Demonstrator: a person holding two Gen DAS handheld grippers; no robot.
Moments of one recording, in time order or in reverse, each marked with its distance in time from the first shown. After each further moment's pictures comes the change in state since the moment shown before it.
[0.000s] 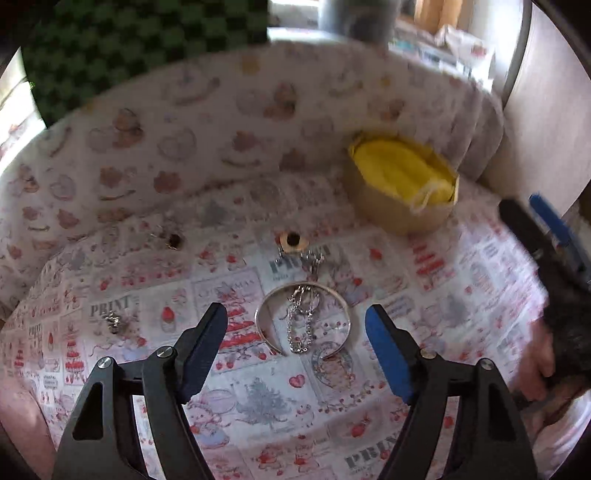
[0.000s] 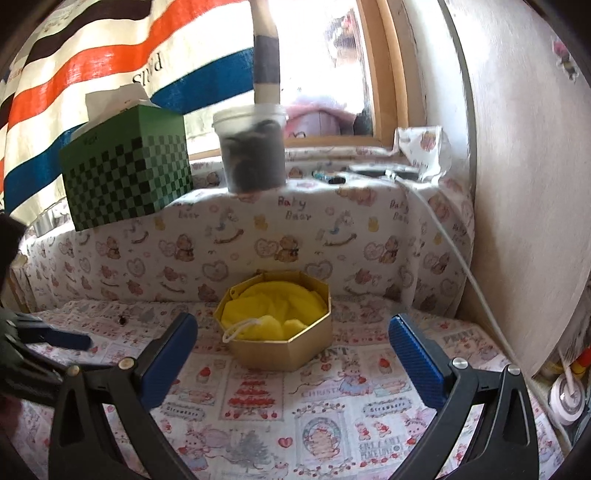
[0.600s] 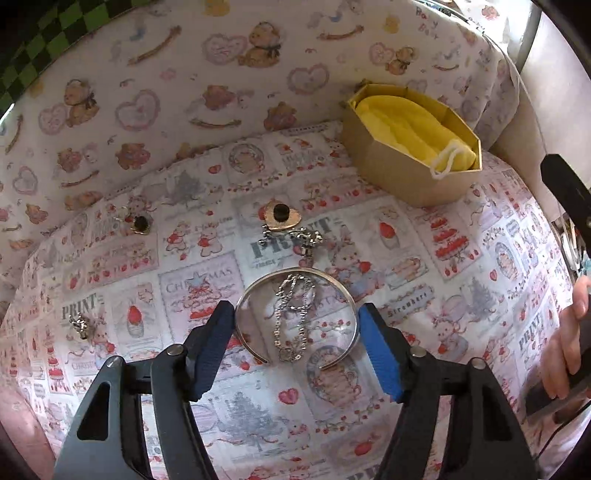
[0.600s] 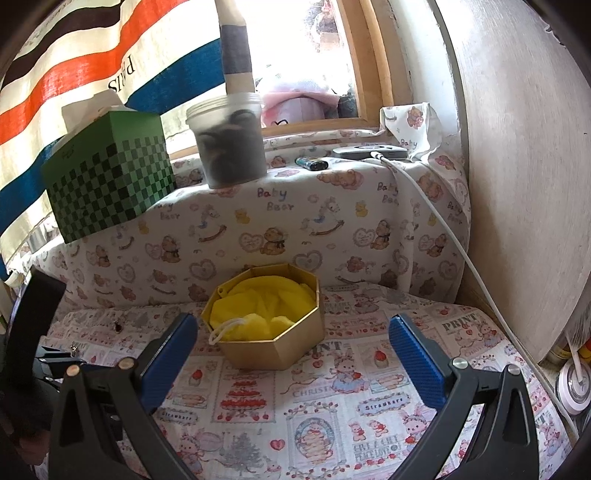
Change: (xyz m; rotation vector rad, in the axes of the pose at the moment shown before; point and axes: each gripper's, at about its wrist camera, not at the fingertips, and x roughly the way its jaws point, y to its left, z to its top) left arm 0.044 -0.010 0.012 0.023 0.116 0.005; right arm 0.007 -0.010 0.004 0.051 0.025 -0.014
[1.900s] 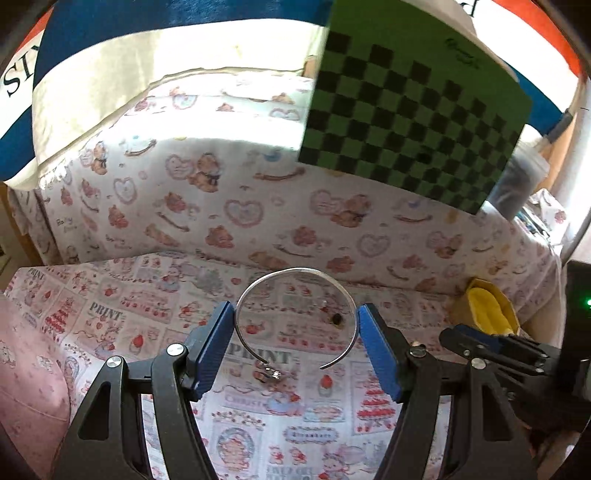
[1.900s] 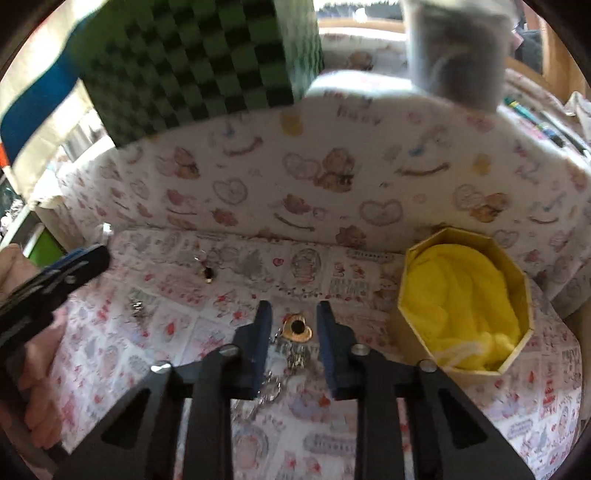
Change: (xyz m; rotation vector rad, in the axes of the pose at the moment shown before) left arm -0.082 0.157 -0.032 -0.447 -0.432 0.109; right arm 0.109 0.146 0.008 -0.207 0.480 0.252
